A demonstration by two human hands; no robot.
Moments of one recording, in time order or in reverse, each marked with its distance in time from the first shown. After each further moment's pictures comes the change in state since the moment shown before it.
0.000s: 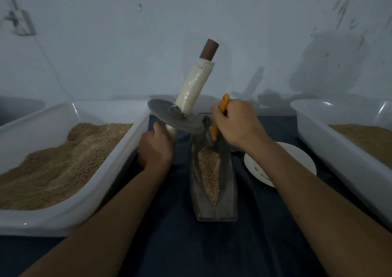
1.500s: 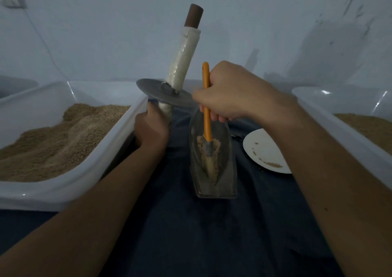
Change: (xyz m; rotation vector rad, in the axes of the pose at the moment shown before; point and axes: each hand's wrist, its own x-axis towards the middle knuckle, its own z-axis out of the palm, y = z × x) left_hand 0.005 0.003 -0.002 -0.242 -0.027 -0.145; right_hand -0.004 -0.092 -0.048 -0.074 -0.478 0.166
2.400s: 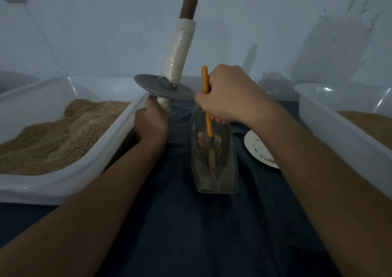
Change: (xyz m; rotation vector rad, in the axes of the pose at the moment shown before) left_hand 0.012 -0.006 0.001 -0.057 0.027 -0.010; right_hand -0.001 0.005 0.015 -0.109 0.118 -0.018
